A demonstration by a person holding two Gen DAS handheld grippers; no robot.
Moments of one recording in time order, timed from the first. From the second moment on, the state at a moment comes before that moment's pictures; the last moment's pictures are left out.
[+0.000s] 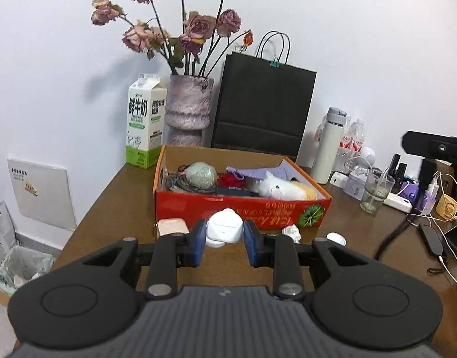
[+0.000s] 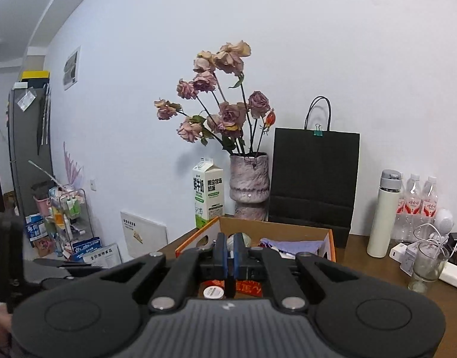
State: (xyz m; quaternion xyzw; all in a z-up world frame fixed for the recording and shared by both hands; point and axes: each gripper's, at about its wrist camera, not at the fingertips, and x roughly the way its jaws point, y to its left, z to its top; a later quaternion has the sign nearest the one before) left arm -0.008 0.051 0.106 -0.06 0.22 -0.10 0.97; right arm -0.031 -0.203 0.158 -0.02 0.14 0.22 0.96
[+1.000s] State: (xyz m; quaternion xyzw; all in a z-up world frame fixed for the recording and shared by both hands) left arm 0.282 0.054 0.051 0.01 0.40 -0.04 0.92; right arm 0.323 -0.182 0.063 0.02 0.33 0.10 0.94
